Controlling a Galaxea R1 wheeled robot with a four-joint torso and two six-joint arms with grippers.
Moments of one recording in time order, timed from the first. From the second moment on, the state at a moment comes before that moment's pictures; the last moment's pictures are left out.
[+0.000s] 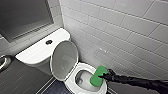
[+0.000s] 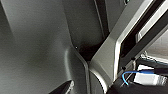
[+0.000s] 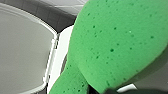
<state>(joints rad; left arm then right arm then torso) 1.44 2.48 -1.77 0.07 -0.05 0.13 -0.48 2.62 -1.81 0.20 -0.09 0.30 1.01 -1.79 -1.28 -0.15</state>
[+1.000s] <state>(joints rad) 1.44 2.48 -1.77 0.07 -0.05 0.13 -0.39 3.04 -2.32 0.13 -0.17 0.30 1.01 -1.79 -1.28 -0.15</state>
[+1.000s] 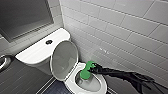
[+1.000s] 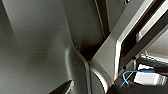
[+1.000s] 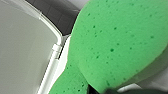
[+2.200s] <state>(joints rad) 1.45 2.48 -1.77 0.06 -0.05 0.13 -0.60 2.60 -1.90 0.17 0.08 0.34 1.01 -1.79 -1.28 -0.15</state>
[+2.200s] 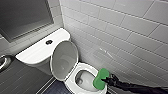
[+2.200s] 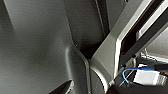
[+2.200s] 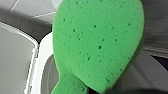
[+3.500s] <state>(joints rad) 1.45 2.48 -1.77 0.06 -0.05 0.13 -0.82 2.16 -1.48 0.16 0.13 0.35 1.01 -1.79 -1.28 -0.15</state>
